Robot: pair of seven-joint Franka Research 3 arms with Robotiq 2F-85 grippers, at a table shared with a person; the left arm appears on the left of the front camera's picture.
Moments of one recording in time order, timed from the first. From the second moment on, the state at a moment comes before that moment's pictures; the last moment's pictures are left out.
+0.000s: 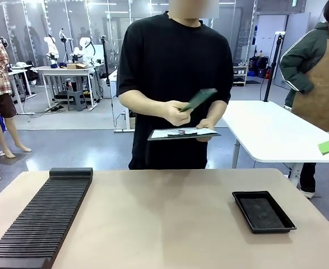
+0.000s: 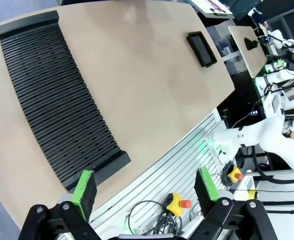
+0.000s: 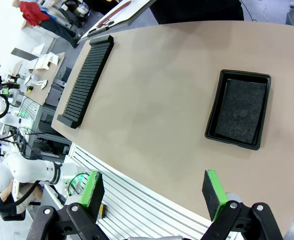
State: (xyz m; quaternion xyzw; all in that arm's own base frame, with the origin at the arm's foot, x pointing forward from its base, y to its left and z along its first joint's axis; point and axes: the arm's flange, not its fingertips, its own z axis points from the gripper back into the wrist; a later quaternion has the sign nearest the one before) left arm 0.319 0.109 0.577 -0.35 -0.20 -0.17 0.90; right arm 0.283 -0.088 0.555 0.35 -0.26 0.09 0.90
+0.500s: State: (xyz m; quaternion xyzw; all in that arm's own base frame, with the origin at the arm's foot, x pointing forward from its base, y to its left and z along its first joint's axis) left arm 0.319 0.108 0.577 -0.35 -0.20 -0.17 0.90; right arm 0.283 -0.088 0.555 0.35 -0.26 0.09 0.90
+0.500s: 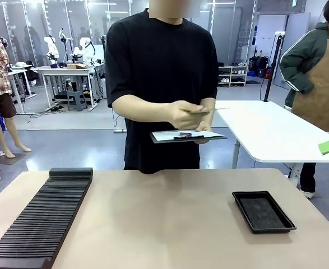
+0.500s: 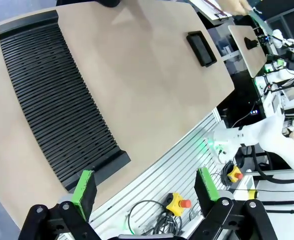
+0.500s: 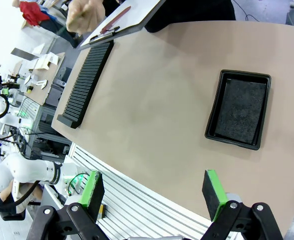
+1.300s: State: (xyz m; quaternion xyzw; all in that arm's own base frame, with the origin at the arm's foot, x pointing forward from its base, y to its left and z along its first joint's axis) left arm 0.319 0.108 0.577 -0.35 -0.20 -0.17 0.90; right arm 0.284 -0.086 0.554 0.36 -0.24 0.07 0.90
